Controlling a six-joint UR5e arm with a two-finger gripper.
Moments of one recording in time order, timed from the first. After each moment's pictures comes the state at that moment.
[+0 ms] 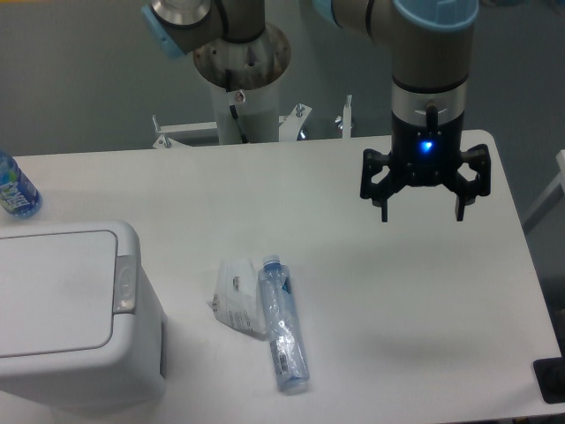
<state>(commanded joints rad) 2.59 -1.83 -1.31 -1.21 1.51 0.70</state>
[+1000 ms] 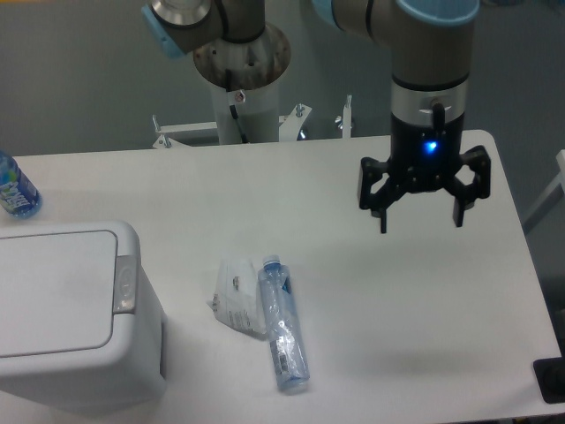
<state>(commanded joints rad) 2.53 -1.83 -1.31 -1.17 1.35 0.39</state>
